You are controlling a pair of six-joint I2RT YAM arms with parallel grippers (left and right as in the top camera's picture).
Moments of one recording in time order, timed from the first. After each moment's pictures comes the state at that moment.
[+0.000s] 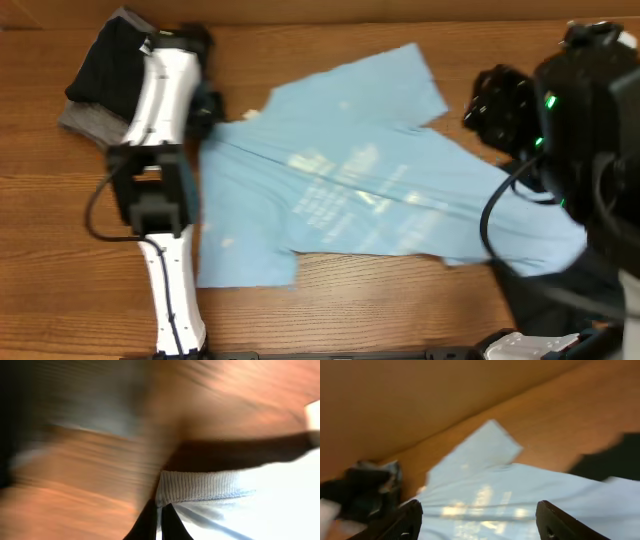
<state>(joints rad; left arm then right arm) 0.02 2.47 2.30 -1.48 -0.09 -0.29 0.49 1.51 2.42 -1.64 0.39 0.77</state>
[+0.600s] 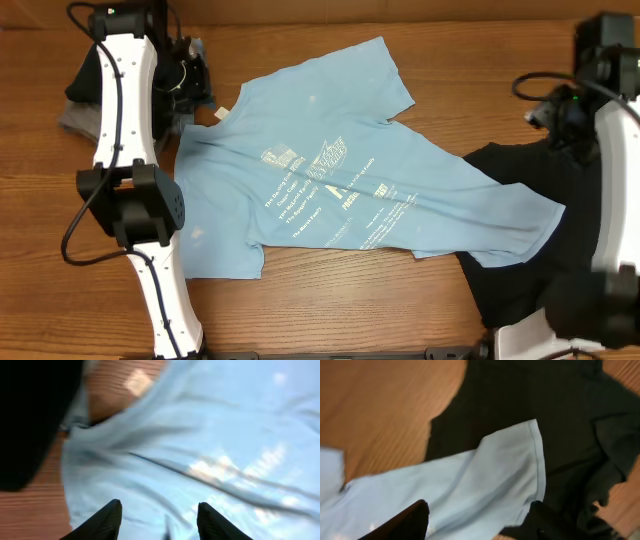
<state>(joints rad) 0.07 2.38 2.49 -1.61 0.25 -0.08 -0.19 1.75 1.85 -1.48 0.18 0.67</state>
